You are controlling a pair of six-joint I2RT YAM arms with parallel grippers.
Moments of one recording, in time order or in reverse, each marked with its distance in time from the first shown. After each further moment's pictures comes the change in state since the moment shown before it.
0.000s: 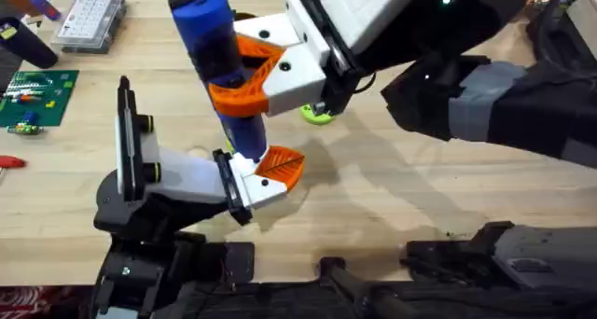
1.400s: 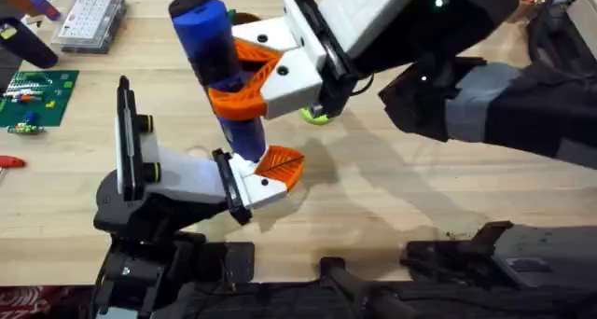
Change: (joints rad) left arm 0.000 0.000 0.000 0.000 0.000 0.000; right arm 0.003 0.008 -0.003 0.003 0.001 -0.022
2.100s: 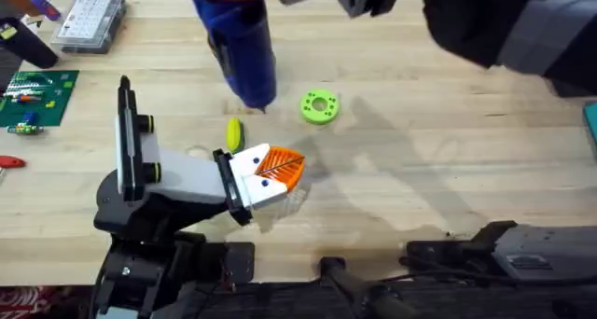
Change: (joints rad) left arm 0.000 0.000 0.000 -0.001 0.004 0.000; right arm -0.094 -0.007 0.365 -0.190 -0.164 0.191
